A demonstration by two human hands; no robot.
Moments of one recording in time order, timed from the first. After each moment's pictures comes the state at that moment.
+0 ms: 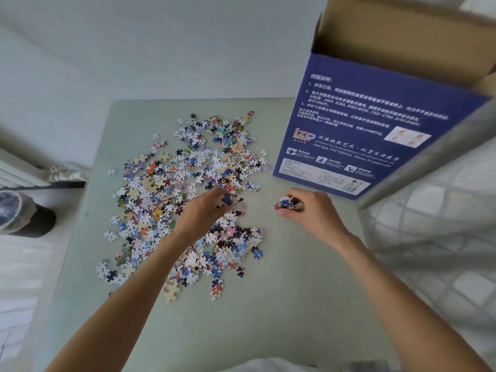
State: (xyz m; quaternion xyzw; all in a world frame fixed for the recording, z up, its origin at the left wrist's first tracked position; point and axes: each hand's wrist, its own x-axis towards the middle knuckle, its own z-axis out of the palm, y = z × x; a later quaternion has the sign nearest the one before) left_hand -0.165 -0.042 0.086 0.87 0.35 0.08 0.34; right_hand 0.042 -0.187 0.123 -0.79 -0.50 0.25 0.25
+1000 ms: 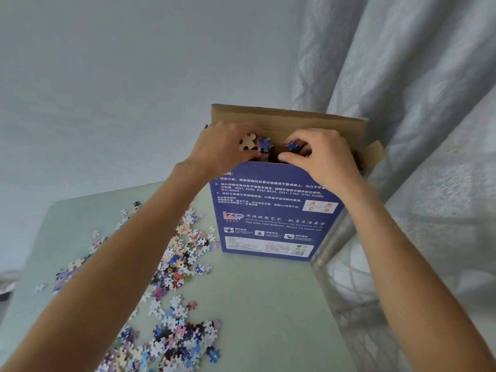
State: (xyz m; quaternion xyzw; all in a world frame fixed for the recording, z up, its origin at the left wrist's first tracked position) left_hand 0.109 0.012 0.280 0.96 0.16 0.19 0.11; right_hand 0.237 -0.146 0.269 -0.81 -0.51 -0.05 0.30
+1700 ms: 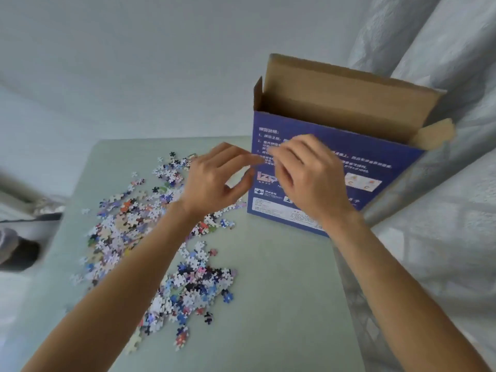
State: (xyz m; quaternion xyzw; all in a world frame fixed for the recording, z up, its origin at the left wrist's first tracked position) left_hand -0.019 -0.024 0.205 0.90 0.07 0.43 0.10; right_hand 0.134 -0.140 0.222 -0.63 -0.66 -0.29 0.28
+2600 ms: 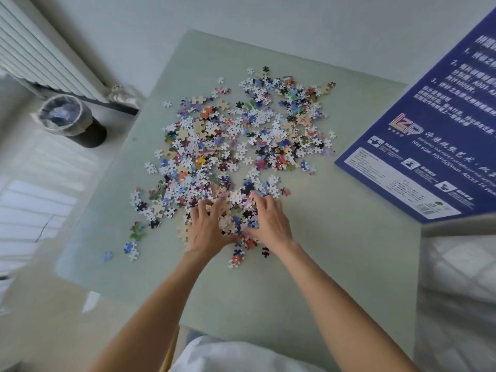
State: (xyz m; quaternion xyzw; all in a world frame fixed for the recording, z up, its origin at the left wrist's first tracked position) left_hand -0.248 -0.111 -0.044 0.72 0.64 -0.04 0.25; right_hand -0.084 -0.131 -0.037 -0.71 -0.65 0.26 0.05
